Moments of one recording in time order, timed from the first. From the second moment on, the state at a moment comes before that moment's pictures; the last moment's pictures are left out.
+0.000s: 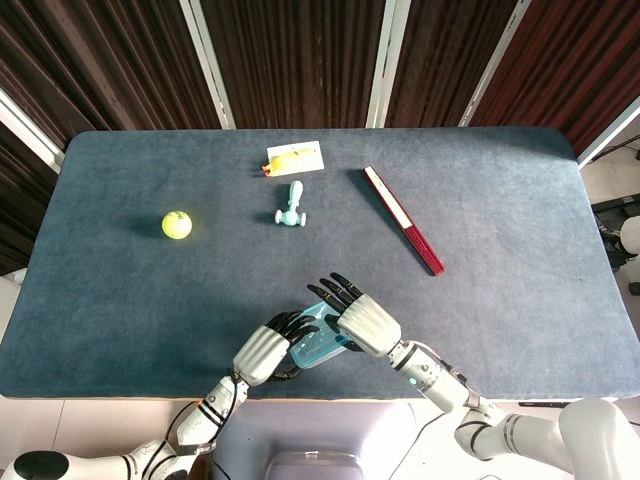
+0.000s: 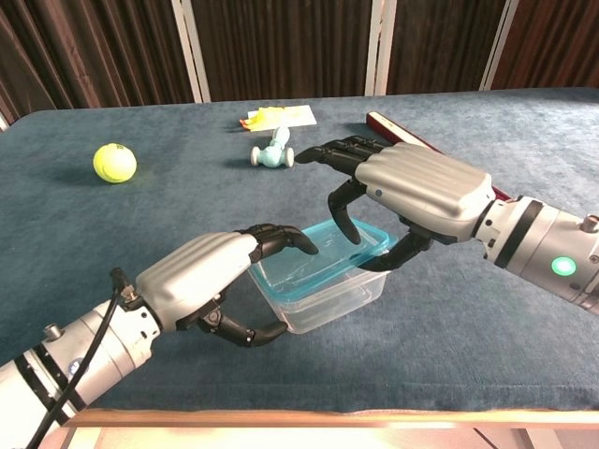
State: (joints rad) left arm -0.60 -1.93 -0.01 -1.16 1.59 1.16 -0.03; right arm 0.68 -1.74 0.03 -1.15 -1.73 1.22 -0.07
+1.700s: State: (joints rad) left arm -0.55 -1.78 -0.04 -1.16 1.67 1.42 -0.07; right arm 0.61 -1.64 0.08 -1.05 -1.74 1.45 -0.19
